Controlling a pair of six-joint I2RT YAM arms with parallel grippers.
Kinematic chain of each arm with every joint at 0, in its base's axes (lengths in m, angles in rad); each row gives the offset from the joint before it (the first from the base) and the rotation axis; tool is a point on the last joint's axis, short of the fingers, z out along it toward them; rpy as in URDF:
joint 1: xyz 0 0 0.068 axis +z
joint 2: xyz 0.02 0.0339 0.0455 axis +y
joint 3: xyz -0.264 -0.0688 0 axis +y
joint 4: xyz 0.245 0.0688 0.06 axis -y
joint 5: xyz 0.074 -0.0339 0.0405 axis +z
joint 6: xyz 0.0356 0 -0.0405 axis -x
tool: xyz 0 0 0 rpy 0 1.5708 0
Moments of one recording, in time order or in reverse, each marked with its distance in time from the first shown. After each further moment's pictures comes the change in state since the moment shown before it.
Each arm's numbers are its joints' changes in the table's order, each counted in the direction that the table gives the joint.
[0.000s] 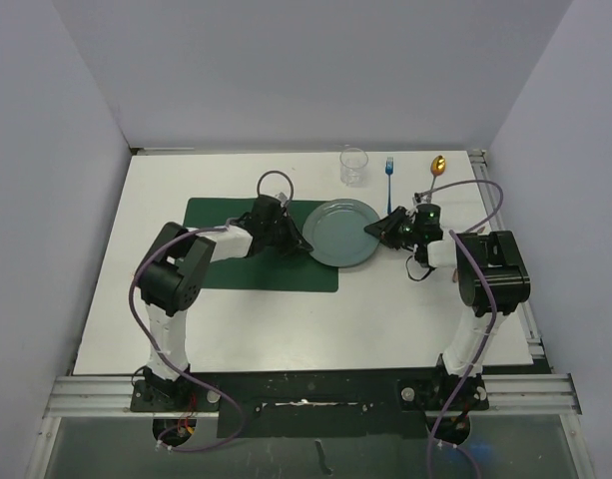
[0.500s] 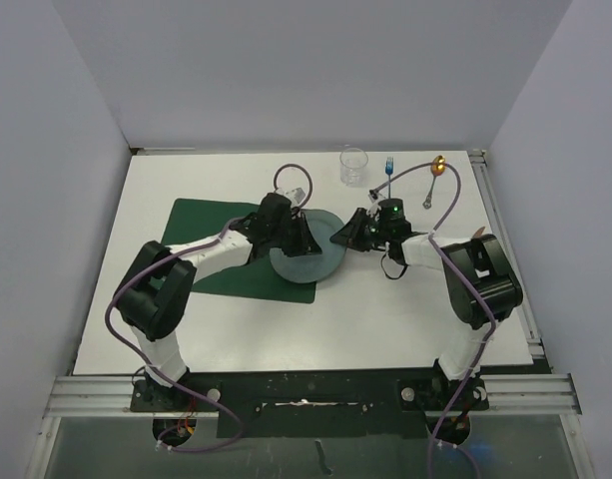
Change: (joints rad) left arm -0.082 -0.205 0.043 -0.151 0.077 -0.167; right arm 0.232 -0.088 -0.100 -0.230 -0.048 0.124
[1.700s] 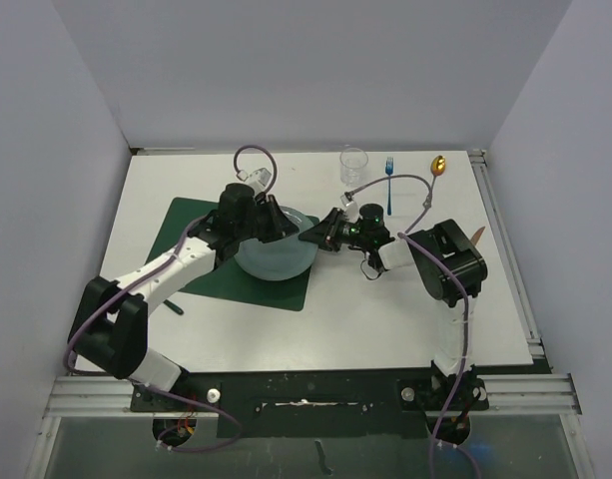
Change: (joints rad) left arm 0.080 -0.305 0.095 0.016 0.029 -0.026; right arm 0.114 0.250 -0.012 0.533 0.261 -0.414
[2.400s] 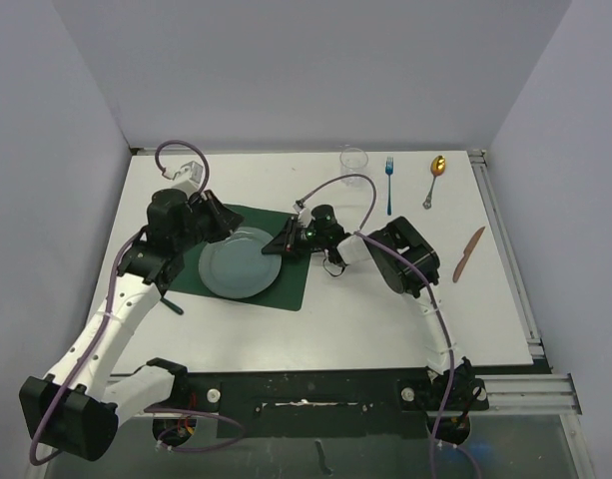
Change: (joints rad) left arm 0.203 -0.454 0.060 -0.269 0.082 -0.081; right arm 0.184 0.286 -0.394 -0.202 0.012 0.060
